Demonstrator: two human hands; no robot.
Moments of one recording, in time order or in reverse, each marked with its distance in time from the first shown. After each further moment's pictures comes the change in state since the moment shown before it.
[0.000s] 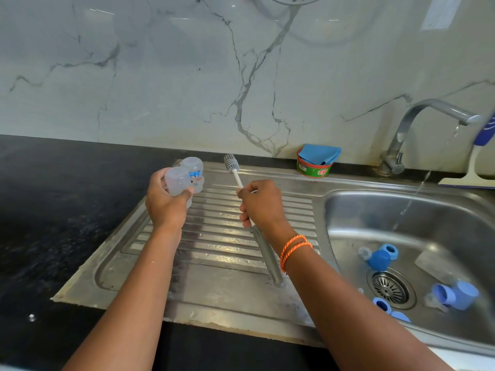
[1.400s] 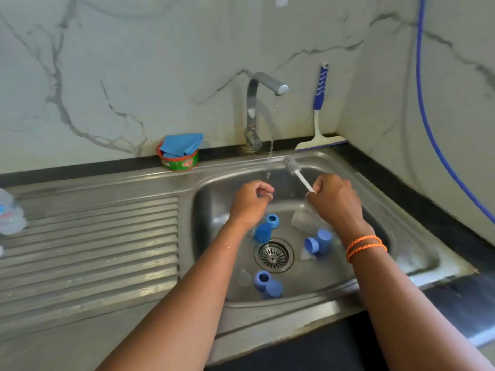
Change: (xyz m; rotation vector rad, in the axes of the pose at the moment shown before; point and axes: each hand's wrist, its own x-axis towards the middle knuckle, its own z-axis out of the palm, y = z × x) left_hand -0.257 0.038 0.369 0.142 -1.072 0.145; right_hand -0.060 0.120 -0.390 -0.727 0.575 0.328
